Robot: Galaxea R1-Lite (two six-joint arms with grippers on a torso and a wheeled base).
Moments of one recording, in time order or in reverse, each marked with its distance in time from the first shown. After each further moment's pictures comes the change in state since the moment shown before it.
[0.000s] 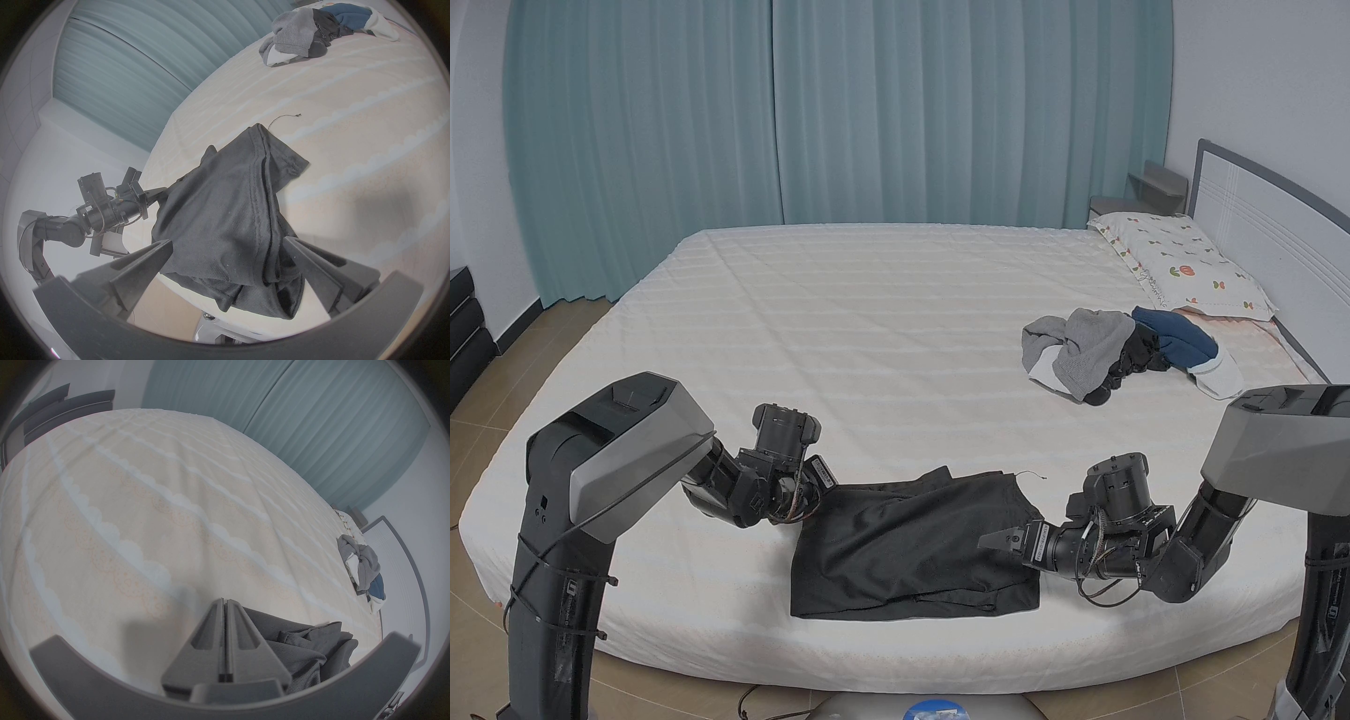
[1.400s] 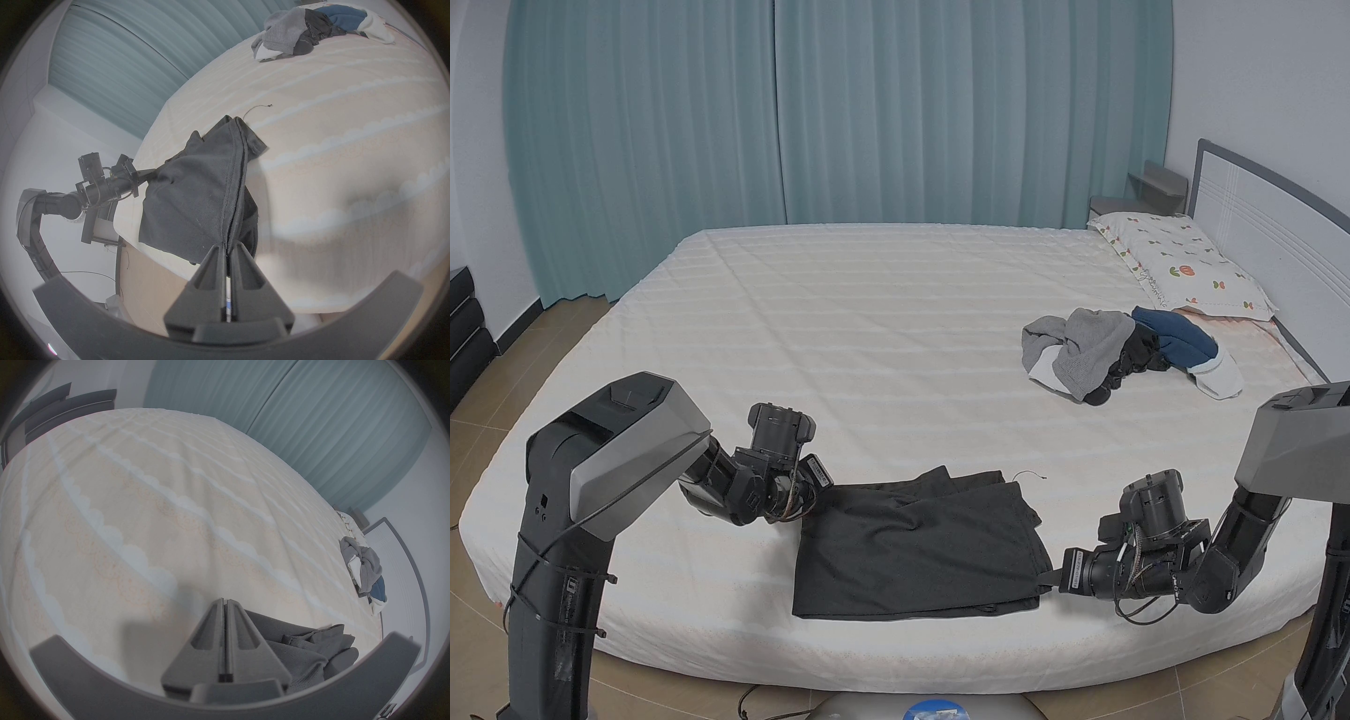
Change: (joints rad) left arm 0.017 0.008 -0.009 0.004 -0.006 0.003; right arm -0.060 -0.076 0.176 0.011 0.036 -0.114
